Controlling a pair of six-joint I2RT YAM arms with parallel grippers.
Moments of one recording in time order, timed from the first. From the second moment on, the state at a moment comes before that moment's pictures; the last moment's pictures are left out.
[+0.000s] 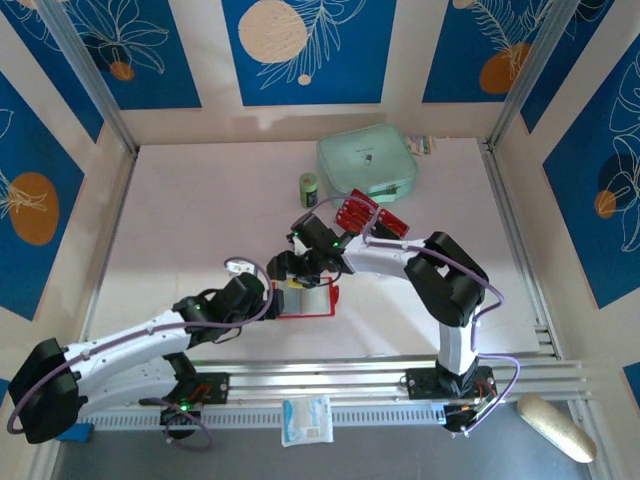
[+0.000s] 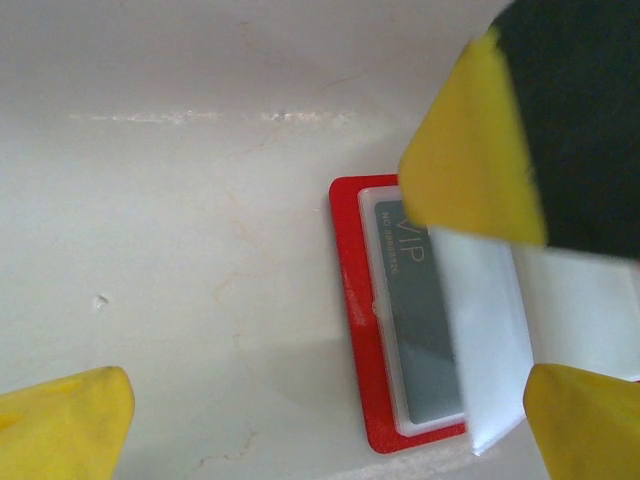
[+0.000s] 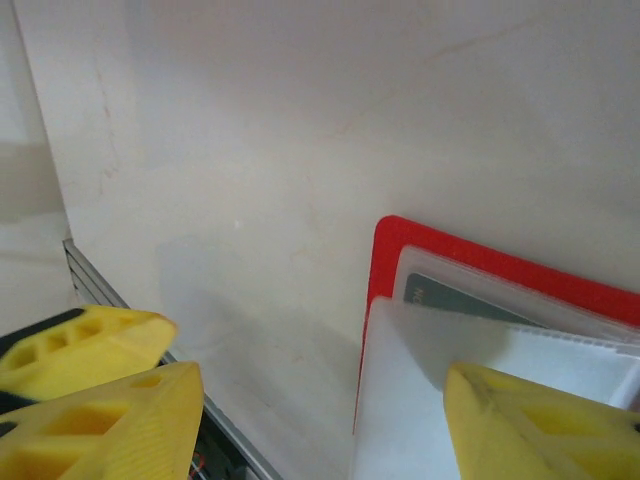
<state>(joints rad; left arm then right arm) -0.89 0.97 0.46 -0.42 -0.31 -0.77 0.84 1.88 1.17 -0.21 -0.49 0.92</state>
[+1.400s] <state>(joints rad) -0.89 1.24 0.46 -0.30 -0.33 -0.78 0.76 1.82 1.08 -0.08 -0.57 1.03</state>
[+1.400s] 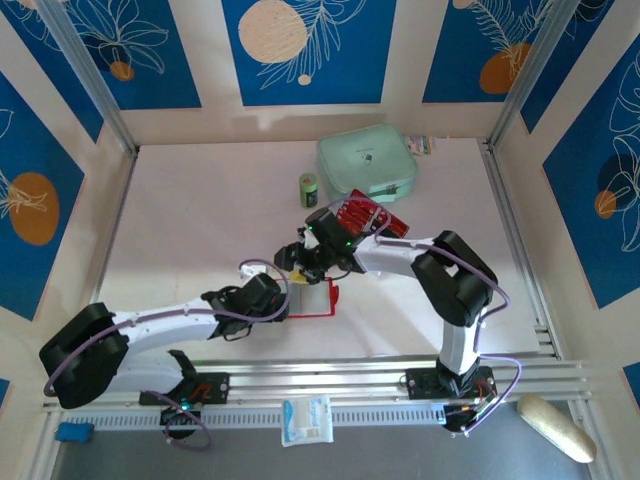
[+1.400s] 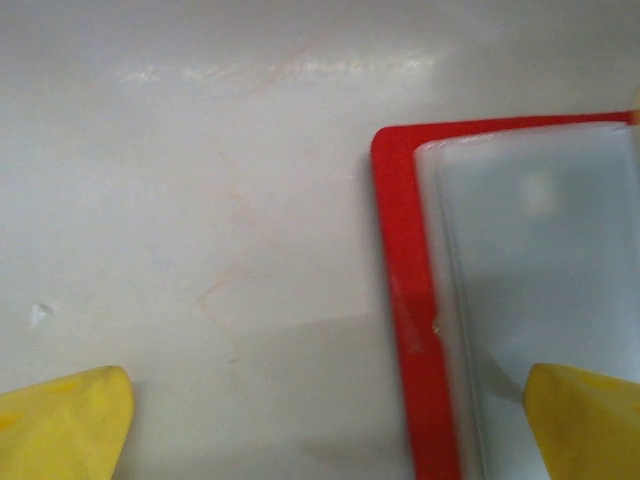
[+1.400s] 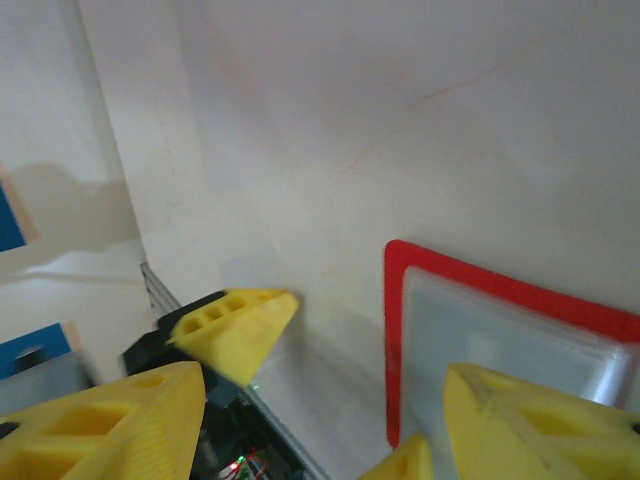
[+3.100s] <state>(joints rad) -0.89 1.25 0.44 -0.29 -0.35 -0.79 0.56 2.05 1.70 -0.95 0.22 0.11</state>
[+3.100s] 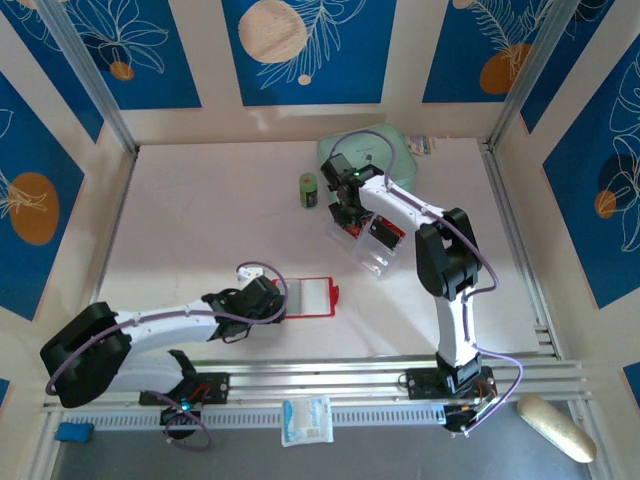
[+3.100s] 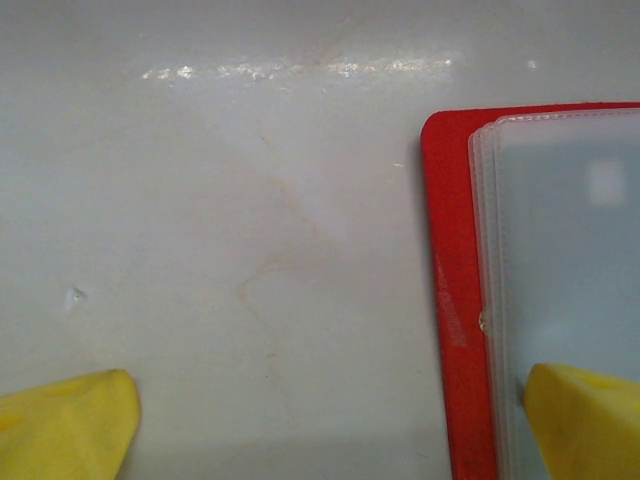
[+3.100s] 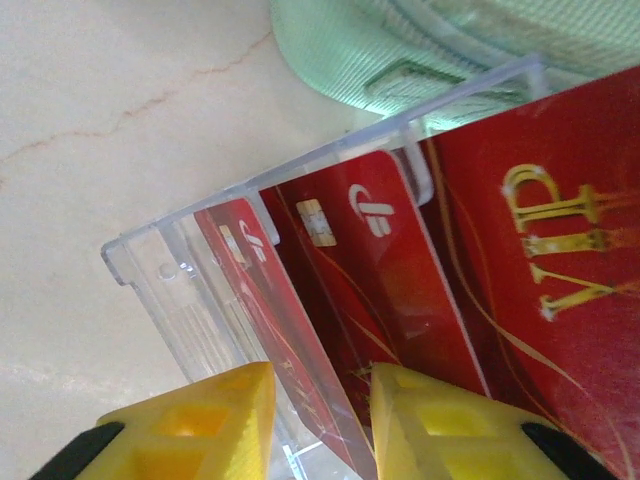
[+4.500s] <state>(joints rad) -0.89 1.24 0.44 -0.30 -0.35 -0.79 0.60 1.99 1.70 -0.92 0.16 -0.08</state>
